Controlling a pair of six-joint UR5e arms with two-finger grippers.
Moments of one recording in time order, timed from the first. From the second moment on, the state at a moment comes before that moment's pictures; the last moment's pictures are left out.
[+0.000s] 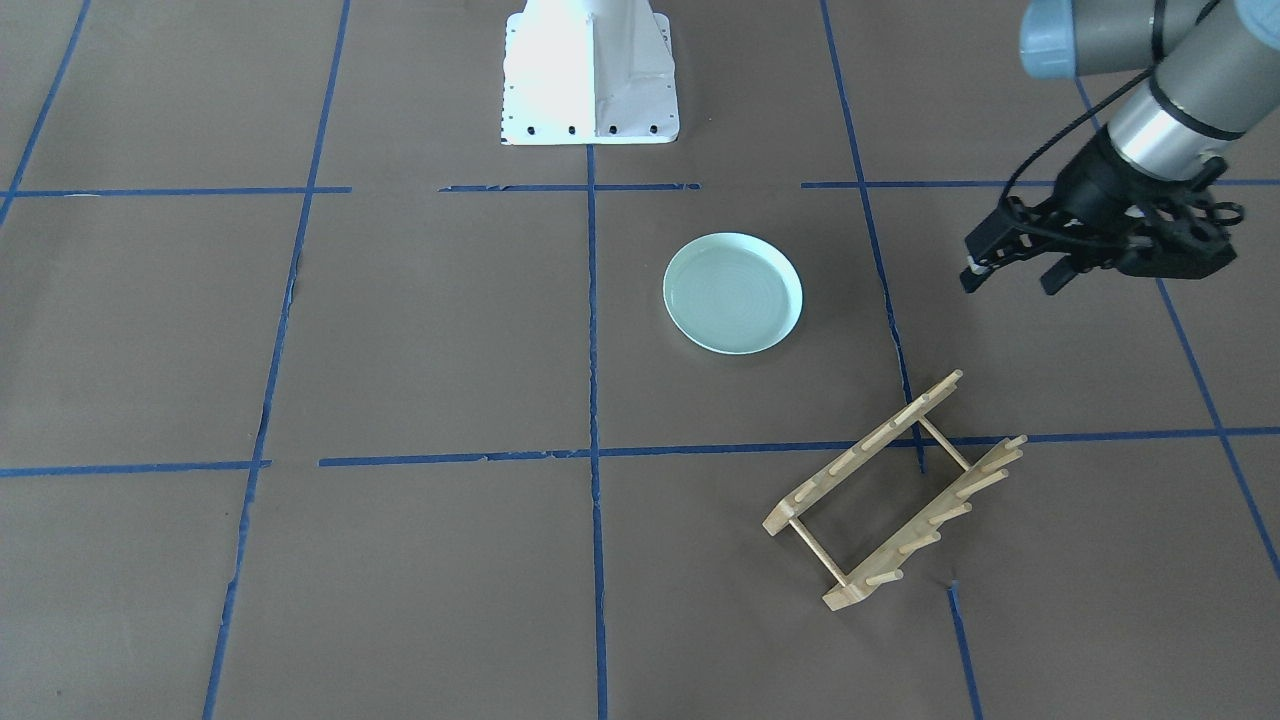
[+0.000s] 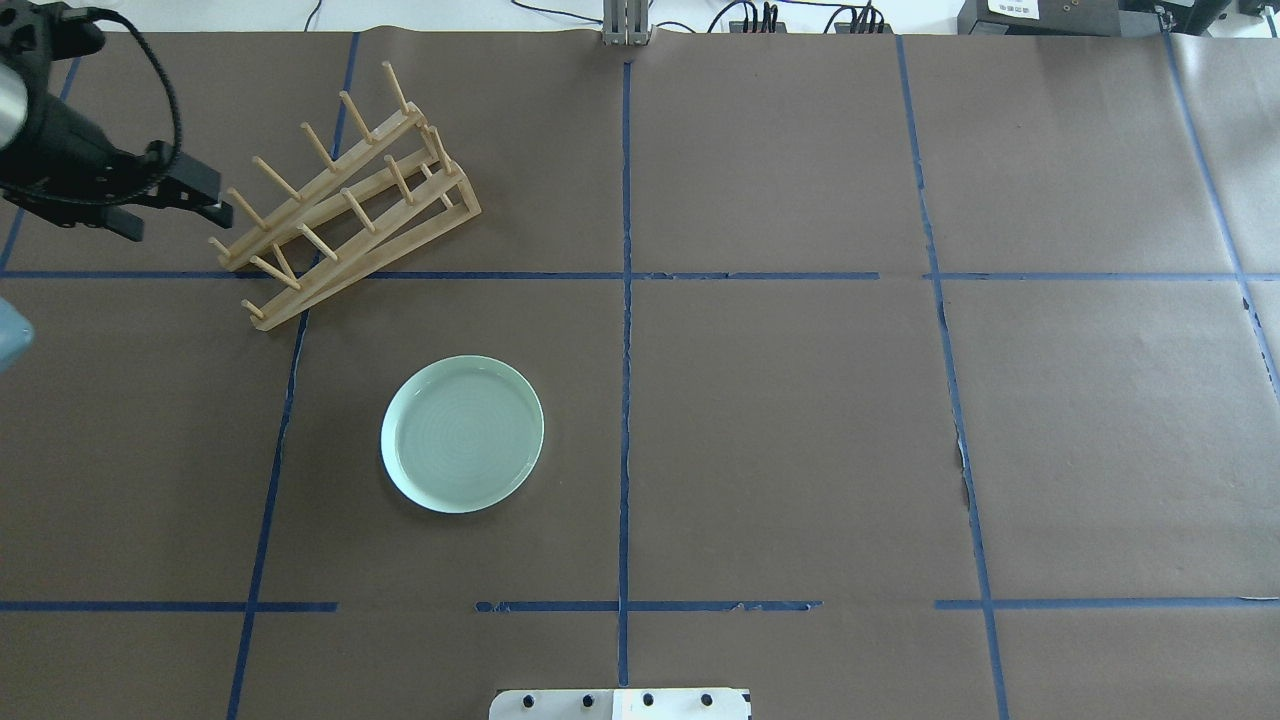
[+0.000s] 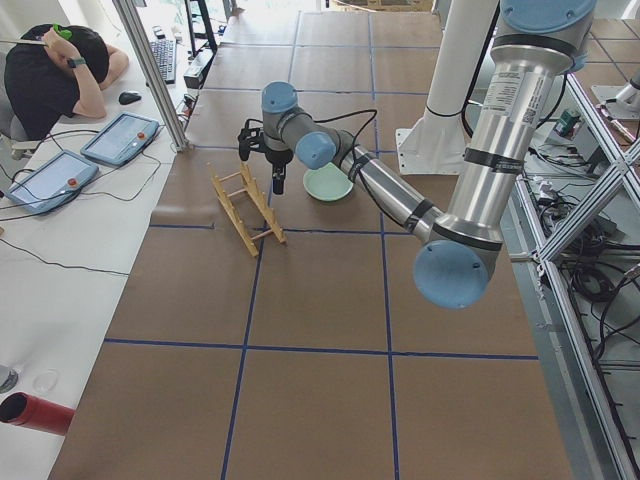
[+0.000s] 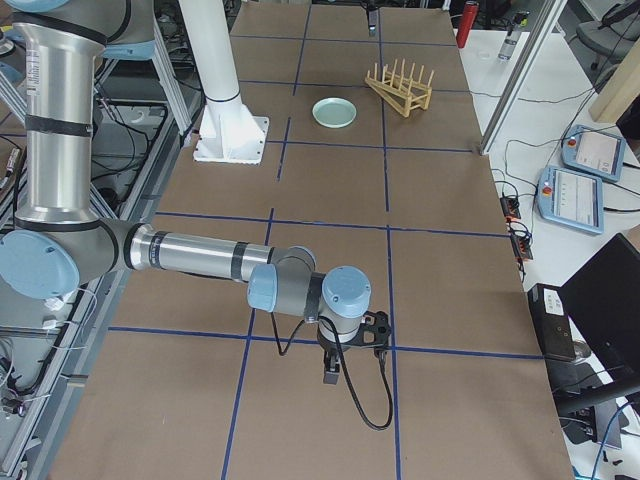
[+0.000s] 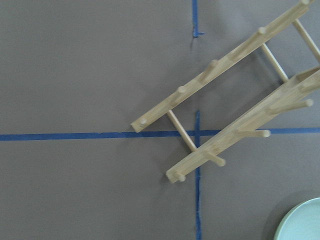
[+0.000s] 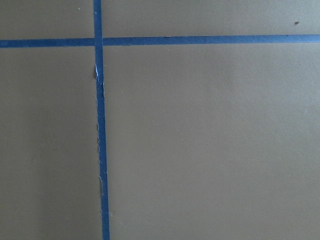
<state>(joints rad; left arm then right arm) -1.02 -1.89 -1.94 -1.64 -2.26 -0.98 1.62 -1.68 1.60 -1.60 2.30 -0.07</state>
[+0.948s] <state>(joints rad) -0.61 -2.34 -1.54 -1.49 -1.96 -1.39 1.62 -1.68 1.60 -1.60 2.30 -0.07</state>
